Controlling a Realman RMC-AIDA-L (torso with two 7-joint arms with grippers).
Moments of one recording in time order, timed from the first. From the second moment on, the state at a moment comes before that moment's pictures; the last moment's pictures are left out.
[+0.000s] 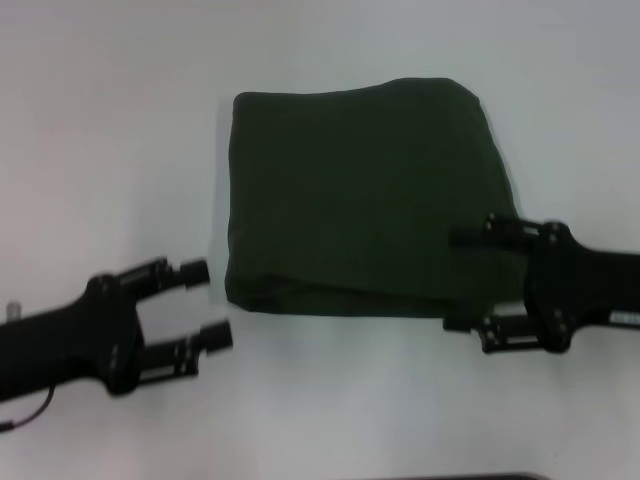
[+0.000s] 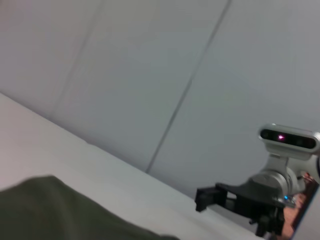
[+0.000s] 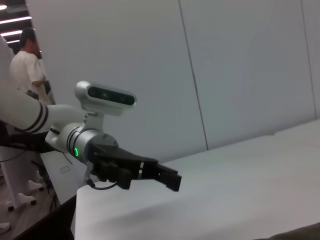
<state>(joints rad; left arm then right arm) -0.27 -2.17 0.48 0.67 2.10 1.95 -1.25 0.30 2.09 -0.75 -0.62 -1.91 -1.83 1.08</state>
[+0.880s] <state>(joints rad) -0.27 -2.17 0.48 0.62 2.24 1.95 -0.98 0.27 2.09 -0.76 -0.50 -1.94 -1.78 0.99</state>
